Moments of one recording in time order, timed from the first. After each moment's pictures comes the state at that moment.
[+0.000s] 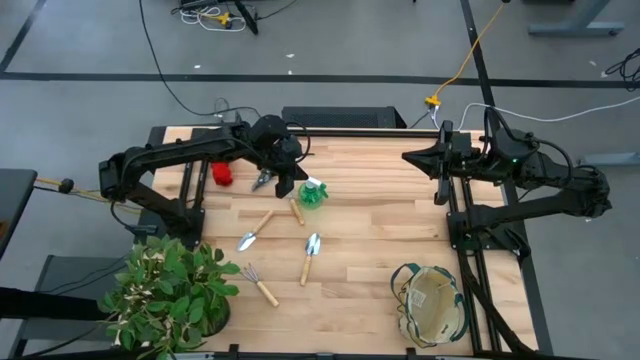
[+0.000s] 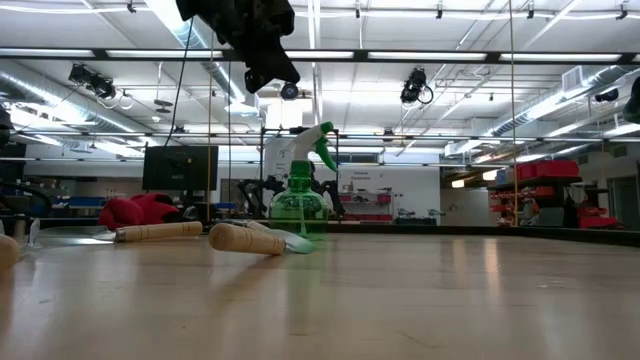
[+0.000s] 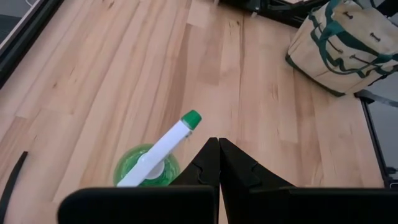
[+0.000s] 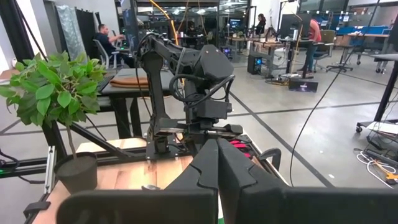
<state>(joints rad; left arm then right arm) 0.35 1.43 1.26 -0.55 0.32 -0.03 -0.04 0.79 1.09 -0.35 0.12 0.01</state>
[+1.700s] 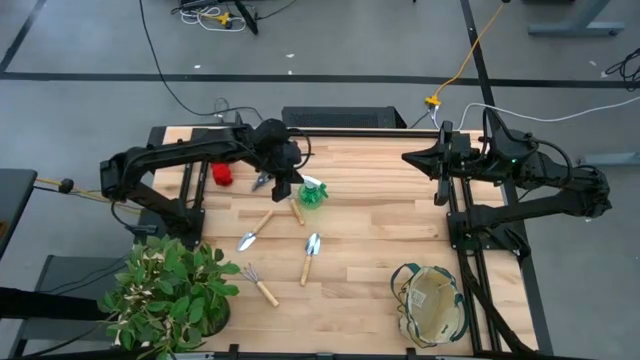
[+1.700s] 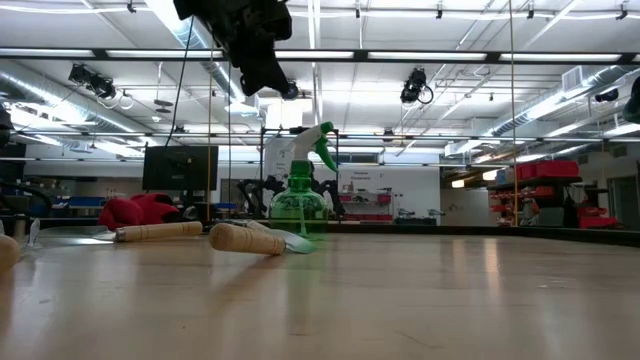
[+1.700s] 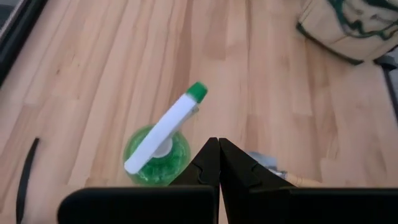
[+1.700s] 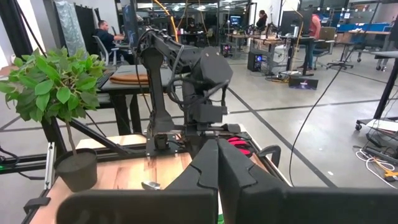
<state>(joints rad) 0.34 1.45 1.26 -0.64 0.28 0.06 -0.04 0.79 1.09 -0.36 0.12 0.01</state>
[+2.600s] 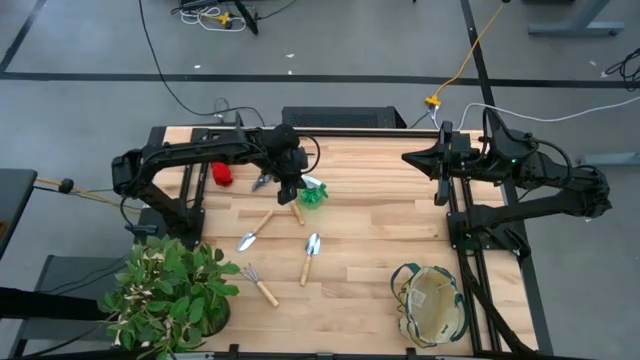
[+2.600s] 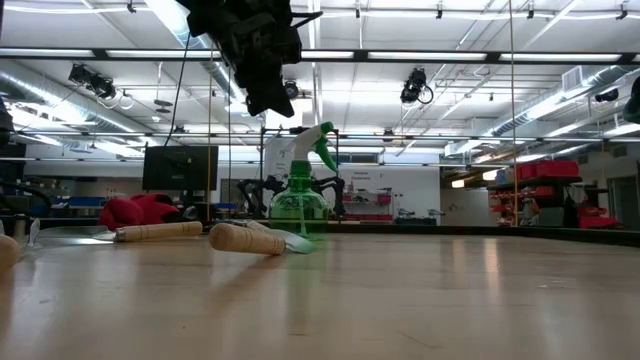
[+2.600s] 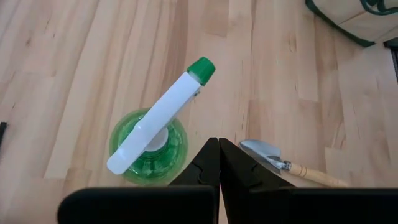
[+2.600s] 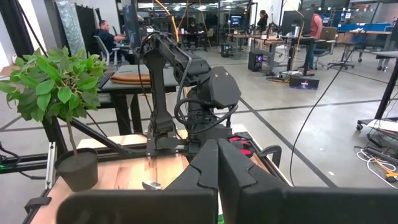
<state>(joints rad) 0.34 1.54 1.26 -0.63 0.31 0.06 -0.04 0.79 1.09 -0.36 0.12 0.01</state>
